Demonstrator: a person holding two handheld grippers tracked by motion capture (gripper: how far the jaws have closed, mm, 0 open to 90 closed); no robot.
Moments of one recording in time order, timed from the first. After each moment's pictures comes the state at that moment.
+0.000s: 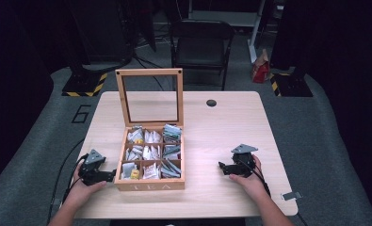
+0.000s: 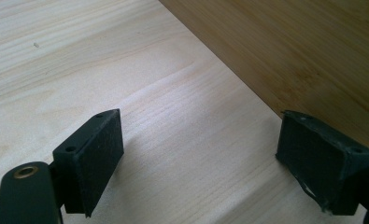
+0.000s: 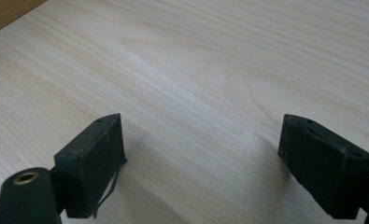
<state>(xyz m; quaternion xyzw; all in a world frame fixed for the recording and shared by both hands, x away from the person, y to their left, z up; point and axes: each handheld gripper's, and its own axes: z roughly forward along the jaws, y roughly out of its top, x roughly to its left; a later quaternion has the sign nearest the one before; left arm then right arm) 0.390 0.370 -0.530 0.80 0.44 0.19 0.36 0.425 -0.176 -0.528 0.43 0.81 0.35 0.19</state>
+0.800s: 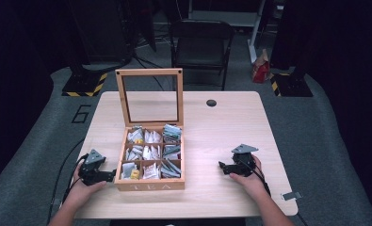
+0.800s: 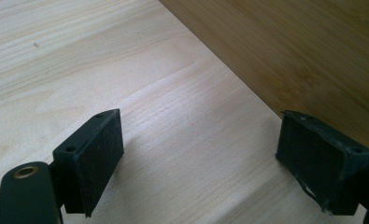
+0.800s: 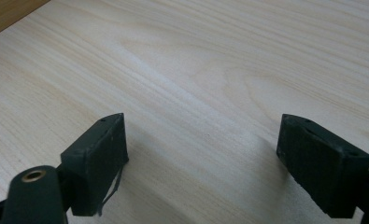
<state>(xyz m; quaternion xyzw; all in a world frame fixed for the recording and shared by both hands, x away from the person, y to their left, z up) 0.390 0.370 -0.530 0.80 0.44 0.19 0.36 0.424 -0.175 -0.528 0.44 0.80 0.36 0.19</state>
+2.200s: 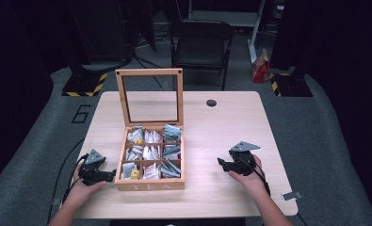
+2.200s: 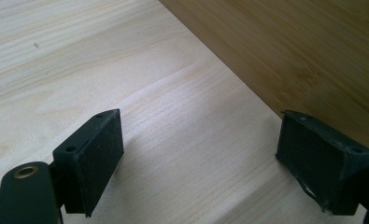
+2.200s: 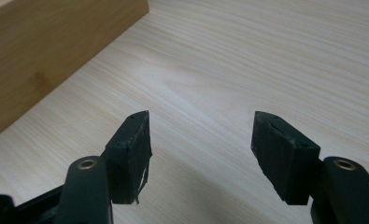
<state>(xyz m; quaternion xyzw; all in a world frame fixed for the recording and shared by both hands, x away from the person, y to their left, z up) 0.390 0.370 -0.530 0.80 0.44 0.19 0.36 0.408 -0.162 -0.488 0.43 0.80 0.38 0.18</state>
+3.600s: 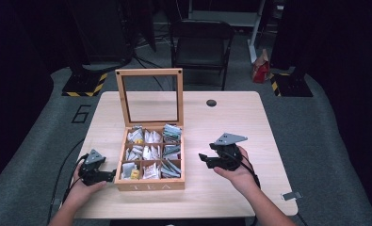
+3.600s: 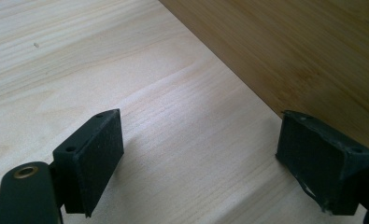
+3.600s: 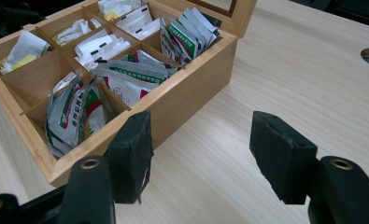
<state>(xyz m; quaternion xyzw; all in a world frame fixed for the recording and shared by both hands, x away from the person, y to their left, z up) 0.389 0.370 -0.530 0.80 0.44 0.19 0.36 0.394 -0.105 -0.422 0.35 0.82 0.43 0.16</state>
